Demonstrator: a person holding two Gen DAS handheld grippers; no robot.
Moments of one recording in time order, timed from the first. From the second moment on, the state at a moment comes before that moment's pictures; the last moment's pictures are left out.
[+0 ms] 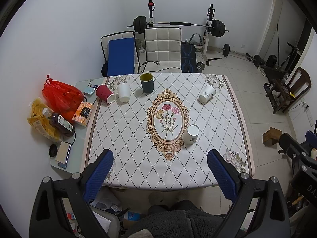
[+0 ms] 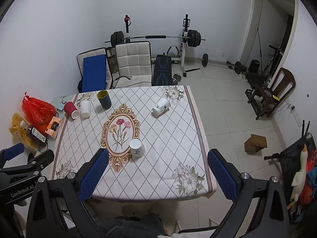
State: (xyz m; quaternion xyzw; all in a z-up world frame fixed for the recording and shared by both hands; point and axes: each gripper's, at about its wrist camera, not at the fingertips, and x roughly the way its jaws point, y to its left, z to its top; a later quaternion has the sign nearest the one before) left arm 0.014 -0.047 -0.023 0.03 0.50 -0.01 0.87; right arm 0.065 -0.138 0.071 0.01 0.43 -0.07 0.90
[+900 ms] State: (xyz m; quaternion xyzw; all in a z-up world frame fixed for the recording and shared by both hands) left arm 0.014 -0.038 -0.019 0.02 0.50 -0.01 0.87; right arm 0.047 -0.134 0.063 0.01 0.44 -0.06 0.90
